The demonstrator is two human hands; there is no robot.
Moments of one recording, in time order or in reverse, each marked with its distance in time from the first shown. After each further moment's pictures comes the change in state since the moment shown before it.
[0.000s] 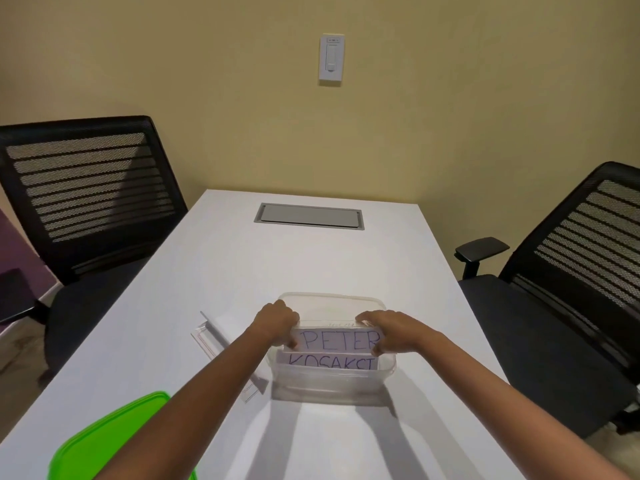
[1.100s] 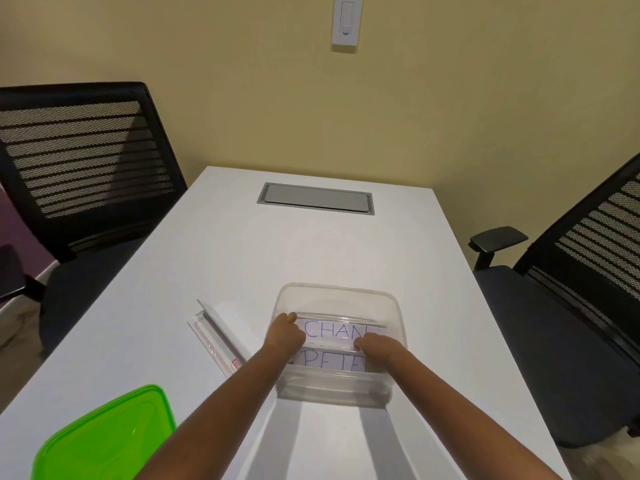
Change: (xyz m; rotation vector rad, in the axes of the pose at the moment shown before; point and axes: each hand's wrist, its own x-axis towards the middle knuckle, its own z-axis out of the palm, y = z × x) left_hand 0.037 0.010 0.063 0.252 -0.027 0.039; right_hand 0.066 -0.004 0.072 -0.178 -0.199 0.105
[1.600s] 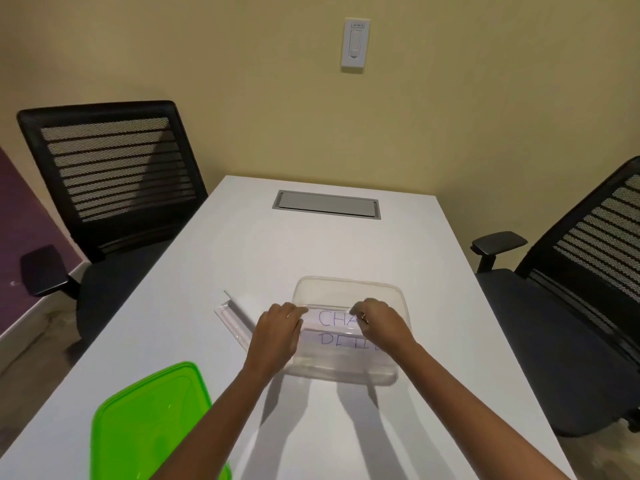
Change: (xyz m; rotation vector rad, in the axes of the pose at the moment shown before) left_hand -0.110 -0.004 -0.002 -0.489 0.855 -0.131; right_hand -0.065 -0.040 -0.025 0.343 0.566 -0.037
